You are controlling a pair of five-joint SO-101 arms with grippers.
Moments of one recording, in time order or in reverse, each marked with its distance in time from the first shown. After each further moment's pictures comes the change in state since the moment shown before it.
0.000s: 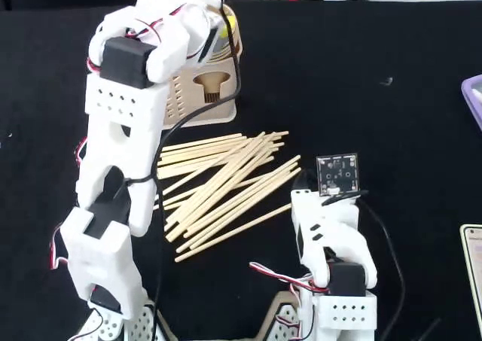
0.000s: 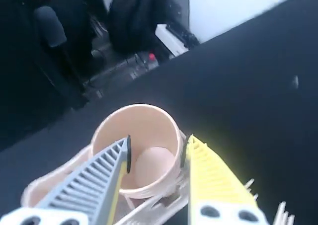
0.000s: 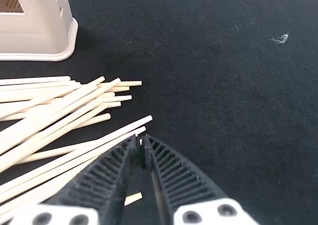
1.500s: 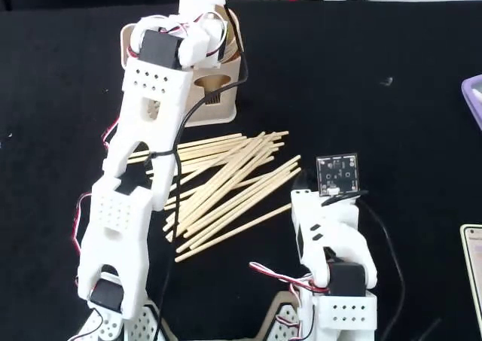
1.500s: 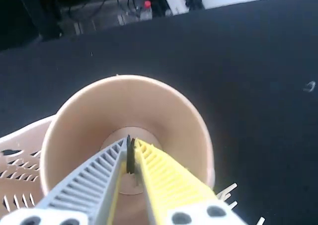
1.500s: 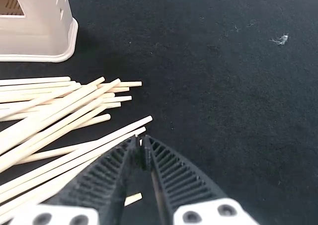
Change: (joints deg) left arm -0.4 20.7 -11.9 2.5 14.8; right arm 0.0 0.0 0.0 0.0 0.1
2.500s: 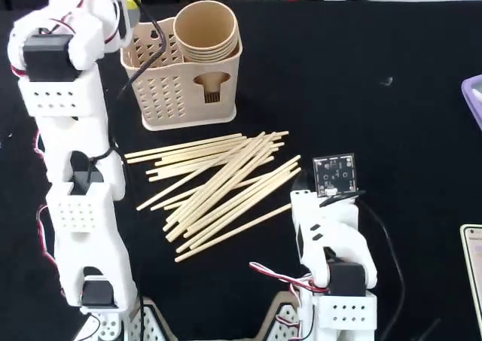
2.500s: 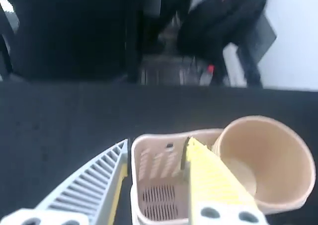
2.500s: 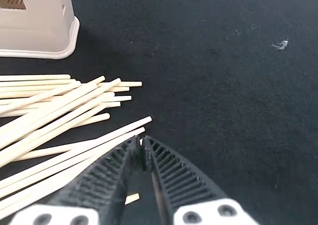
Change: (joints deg) left arm -18.5 -4.6 -18.8 14.2 0.0; right arm 0.0 0.0 0.0 0.0 2.1
